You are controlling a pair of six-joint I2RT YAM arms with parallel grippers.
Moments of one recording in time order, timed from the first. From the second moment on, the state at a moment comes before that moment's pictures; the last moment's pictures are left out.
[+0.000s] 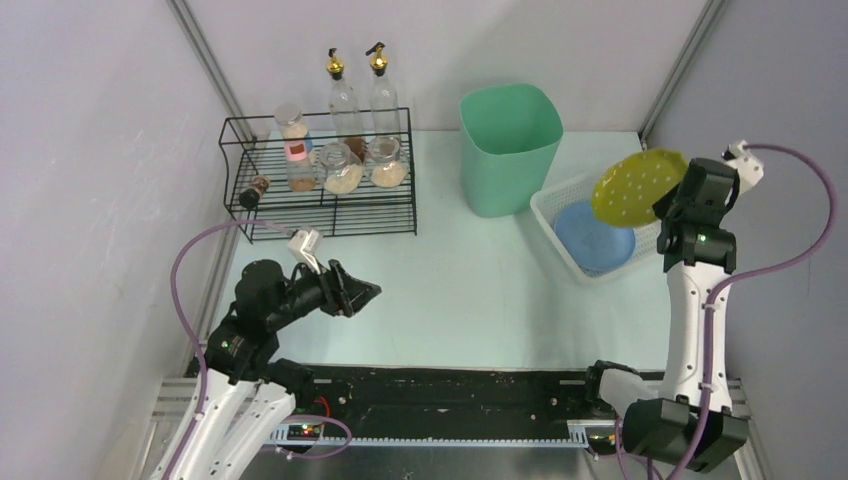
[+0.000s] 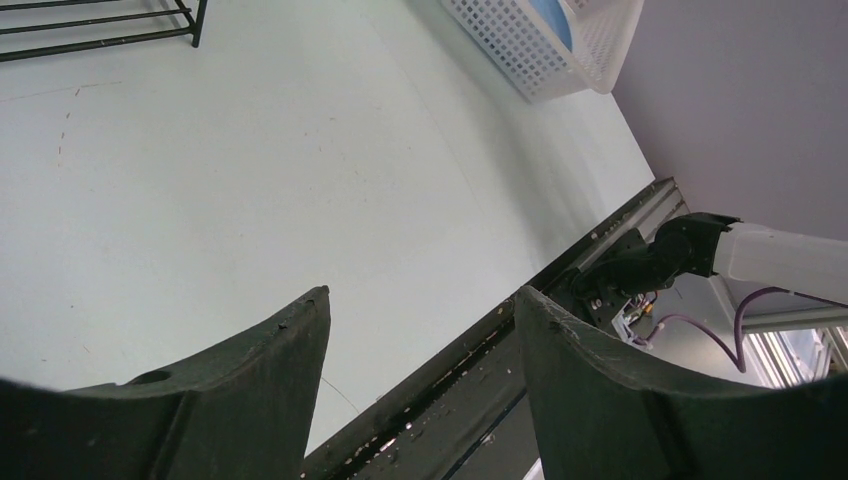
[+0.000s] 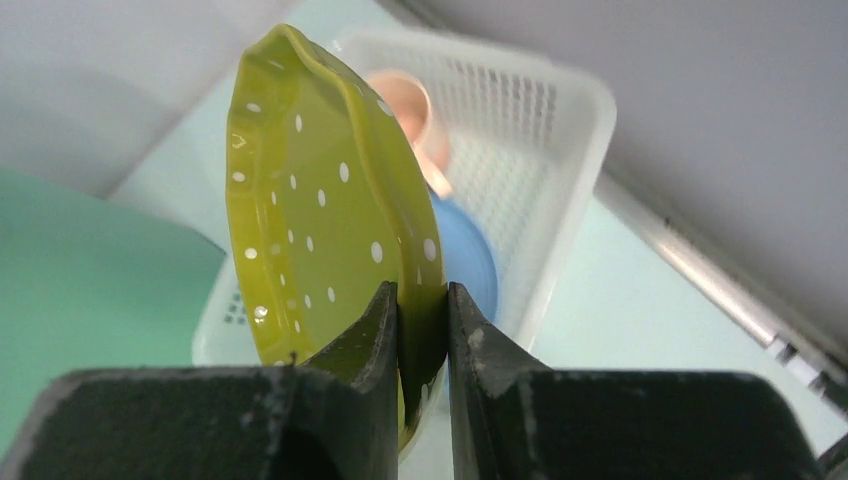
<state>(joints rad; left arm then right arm) -0.36 0.46 0.65 -0.55 0.44 -0.47 -0.23 1.05 1.25 -0.61 0.32 0.42</state>
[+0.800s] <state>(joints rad) -0.39 0.42 0.65 -0.55 0.42 -0.47 -0.36 1.18 0.93 -0.48 0.11 0.74</state>
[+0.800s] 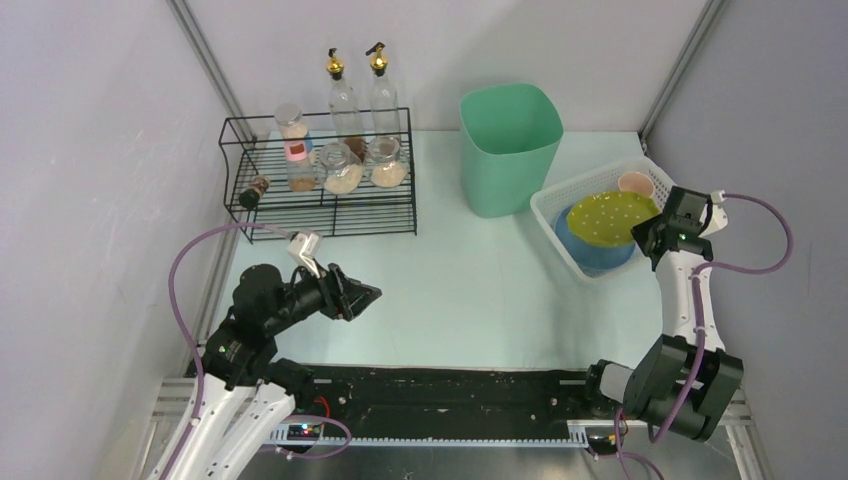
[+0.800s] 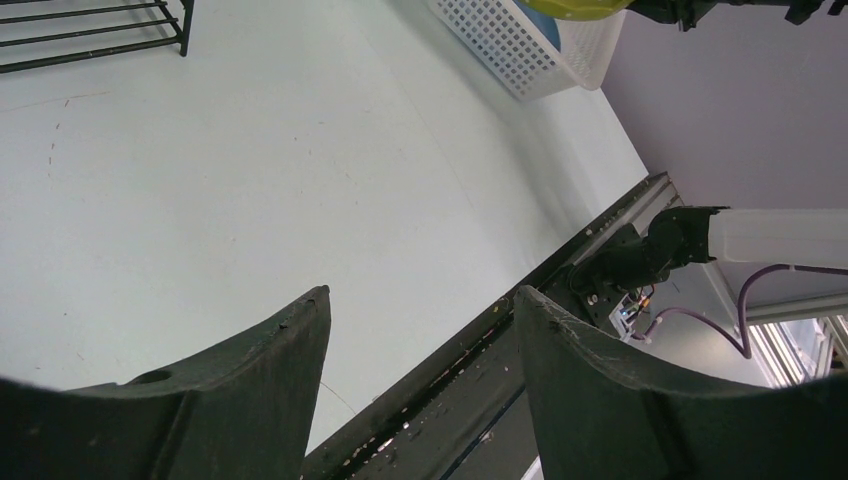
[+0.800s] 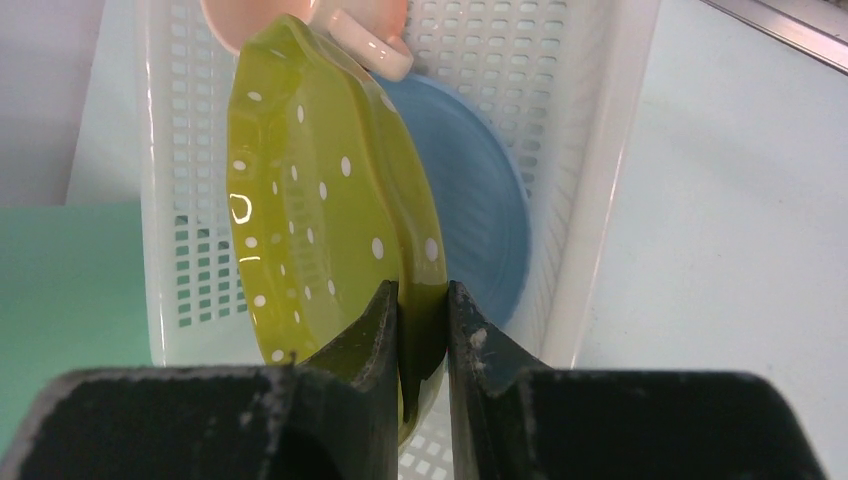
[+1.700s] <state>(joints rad) -0.40 0.43 0.65 -0.55 0.42 -0.47 -0.33 1.36 0.83 -0.28 0.09 0.78</state>
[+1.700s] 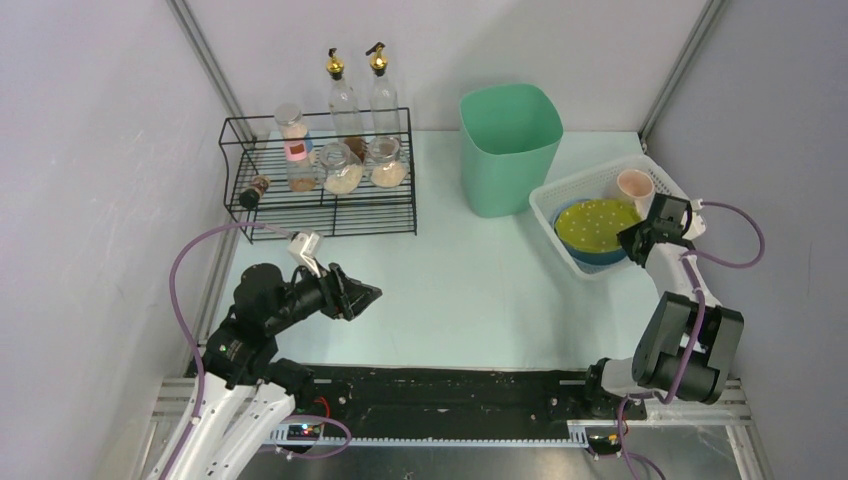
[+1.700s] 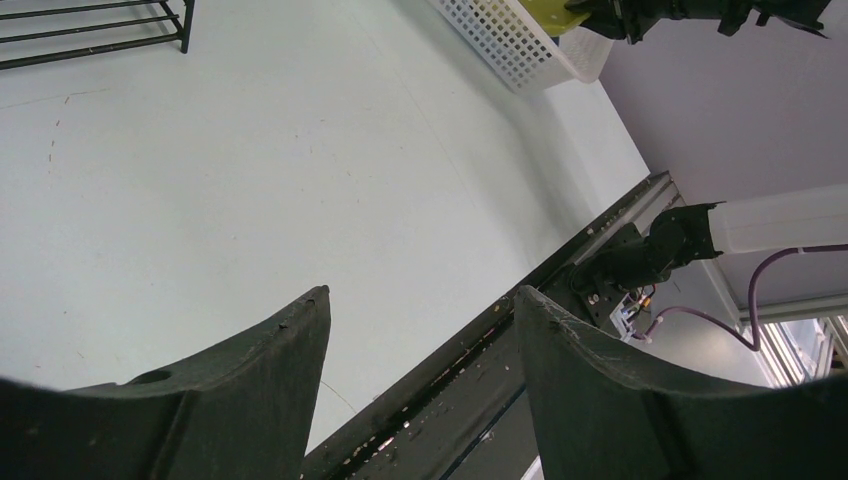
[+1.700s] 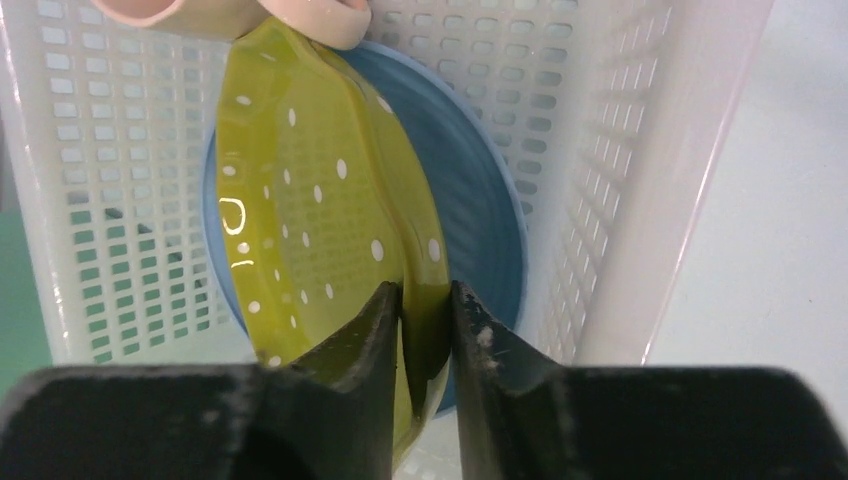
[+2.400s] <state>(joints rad) -0.40 0.43 0.65 -0.55 0.42 -0.47 -0.31 1.50 0.99 -0.35 0.10 0.64</state>
